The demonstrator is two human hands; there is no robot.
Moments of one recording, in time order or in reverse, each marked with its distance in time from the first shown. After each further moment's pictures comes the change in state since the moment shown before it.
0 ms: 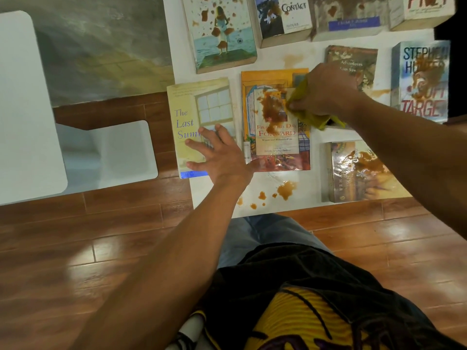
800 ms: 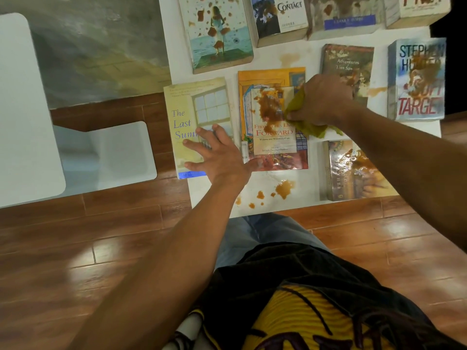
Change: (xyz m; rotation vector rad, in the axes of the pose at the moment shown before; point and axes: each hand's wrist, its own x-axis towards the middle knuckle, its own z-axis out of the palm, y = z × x) left_hand -0.001 0.001 -0.003 0.011 -0.007 -0.001; right_hand -0.018 0.001 0.004 0.020 -0.046 -0.038
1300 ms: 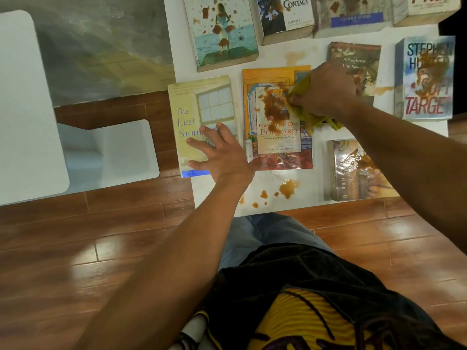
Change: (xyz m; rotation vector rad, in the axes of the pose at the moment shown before) left_hand 0.000 0.000 0.002 -0.009 -0.001 0.000; right_hand 0.015 -0.005 0.001 0.123 0.101 0.119
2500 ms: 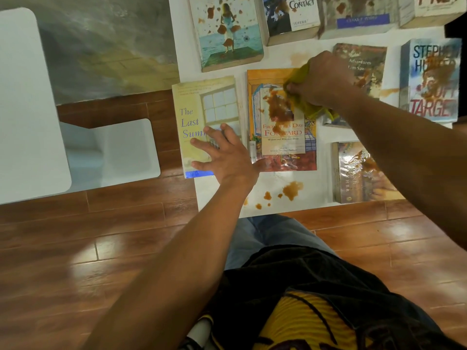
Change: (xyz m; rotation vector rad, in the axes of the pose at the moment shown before) left_hand 0.001 0.001 0.001 0.017 -0.003 -0.003; right_hand 0.022 -0.015 -0.001 -0.004 0.019 0.015
